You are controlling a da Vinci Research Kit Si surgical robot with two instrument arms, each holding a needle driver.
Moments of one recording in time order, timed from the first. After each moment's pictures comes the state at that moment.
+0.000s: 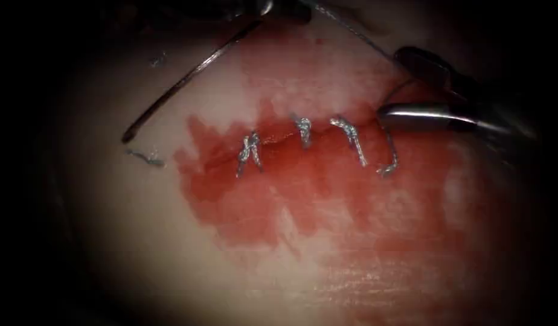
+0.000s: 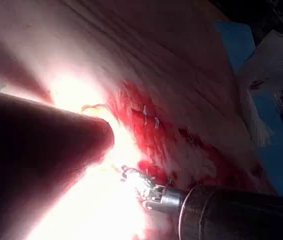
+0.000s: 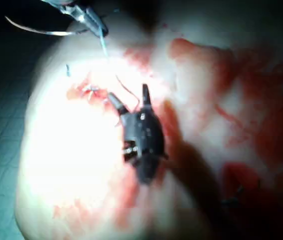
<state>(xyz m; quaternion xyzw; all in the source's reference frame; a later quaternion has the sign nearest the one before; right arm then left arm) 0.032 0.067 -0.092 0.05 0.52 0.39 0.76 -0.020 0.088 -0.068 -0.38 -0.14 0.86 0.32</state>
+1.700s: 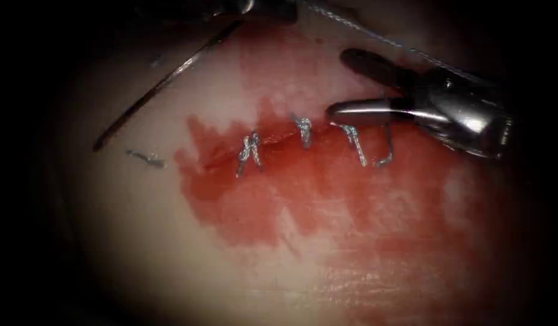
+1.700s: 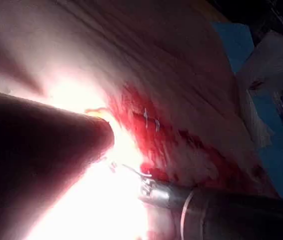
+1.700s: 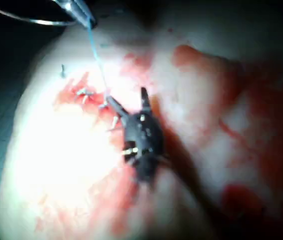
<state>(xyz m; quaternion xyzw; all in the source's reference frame) 0.034 0.068 -0.089 0.04 0.54 0.36 0.76 -0.017 0.088 -0.069 -0.37 -0.11 0.87 0.32</state>
